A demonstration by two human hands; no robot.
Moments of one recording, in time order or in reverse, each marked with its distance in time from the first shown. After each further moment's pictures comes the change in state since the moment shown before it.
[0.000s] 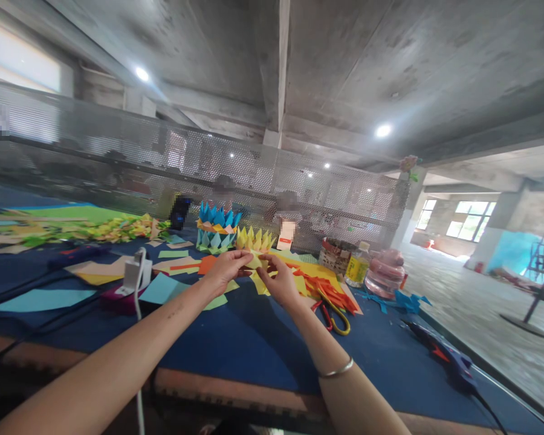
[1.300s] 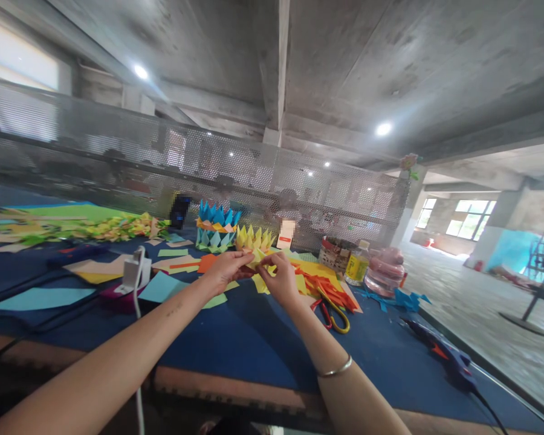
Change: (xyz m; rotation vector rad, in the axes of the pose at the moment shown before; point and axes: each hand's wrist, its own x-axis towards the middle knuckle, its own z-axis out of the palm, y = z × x) left_hand -0.005 0.006 0.004 -0.038 -0.017 -0.135; right_hand 0.002 0.002 -0.001 -0.174 0.079 -0.155
